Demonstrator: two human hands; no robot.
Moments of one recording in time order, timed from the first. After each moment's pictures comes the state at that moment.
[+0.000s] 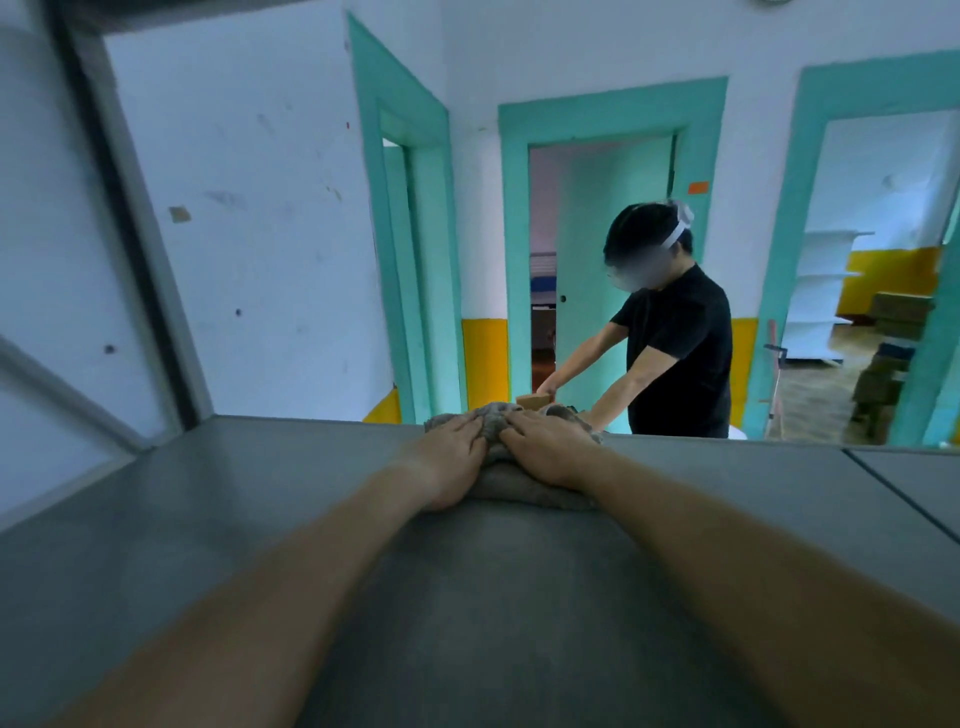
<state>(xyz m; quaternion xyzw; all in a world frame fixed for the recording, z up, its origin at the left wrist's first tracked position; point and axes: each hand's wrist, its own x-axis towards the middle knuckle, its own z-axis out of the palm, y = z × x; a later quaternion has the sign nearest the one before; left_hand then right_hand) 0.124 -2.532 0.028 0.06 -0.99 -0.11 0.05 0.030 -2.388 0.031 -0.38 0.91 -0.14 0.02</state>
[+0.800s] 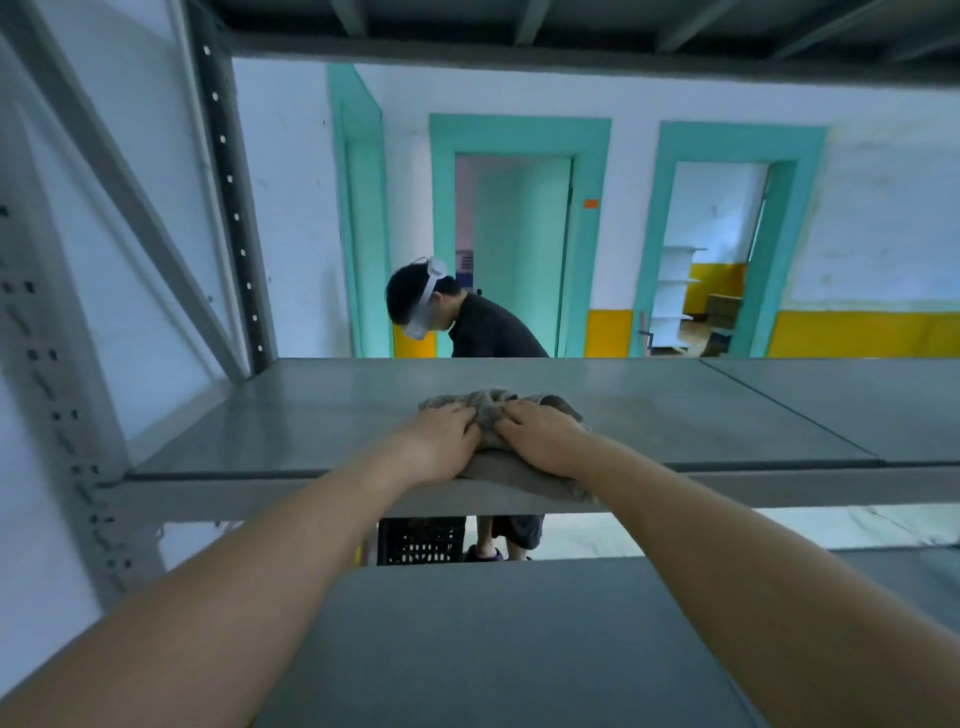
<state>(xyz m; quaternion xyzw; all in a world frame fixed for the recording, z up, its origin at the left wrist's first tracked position) 0.380 -2.558 0.027 -0.05 -0.99 -0.09 0.08 0.327 -2.387 0.031 -0.28 0.95 -0.14 -0.02</state>
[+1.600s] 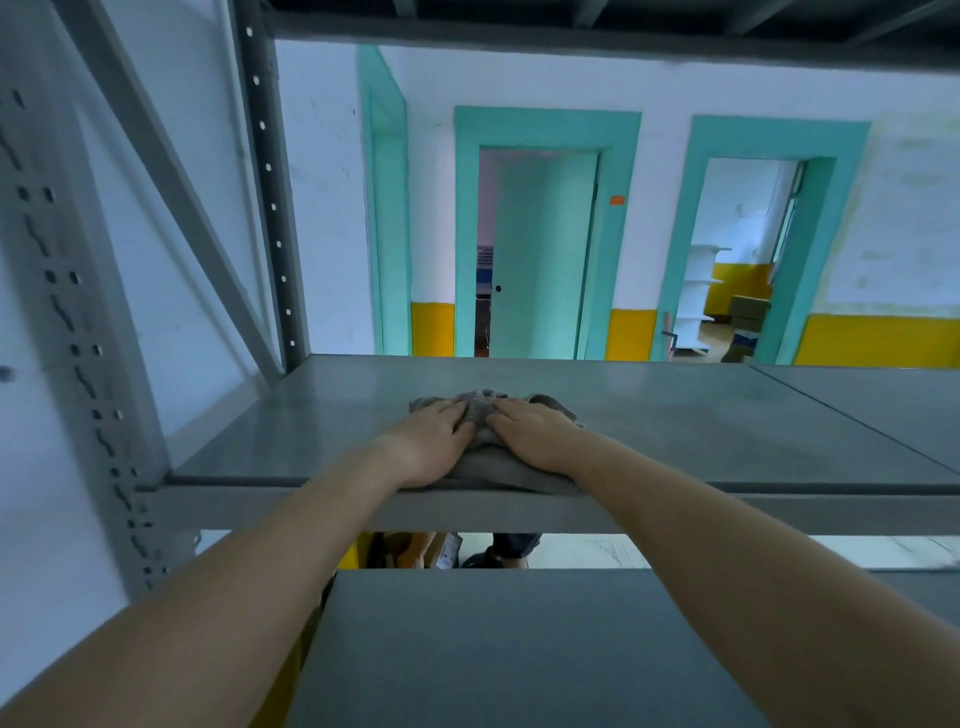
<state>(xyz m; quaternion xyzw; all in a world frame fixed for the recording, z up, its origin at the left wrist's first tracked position) 0.390 -2.626 0.032 -0.02 -0.99 -0.11 0.04 0.307 -2.464 0.027 -0.33 0.94 -0.09 0.02</state>
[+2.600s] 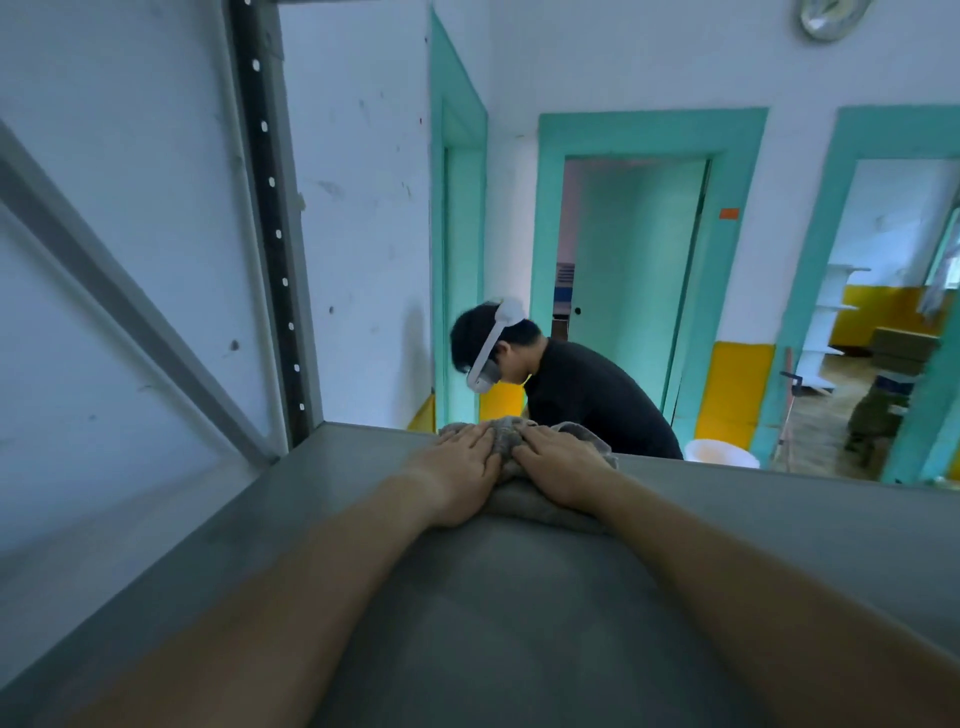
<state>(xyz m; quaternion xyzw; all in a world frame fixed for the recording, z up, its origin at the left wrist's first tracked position) 0.174 -2.721 0.022 0.00 -1.00 -0.02 0.04 0.076 -2.567 0.022 -0.36 0.92 -0.13 -0.01</state>
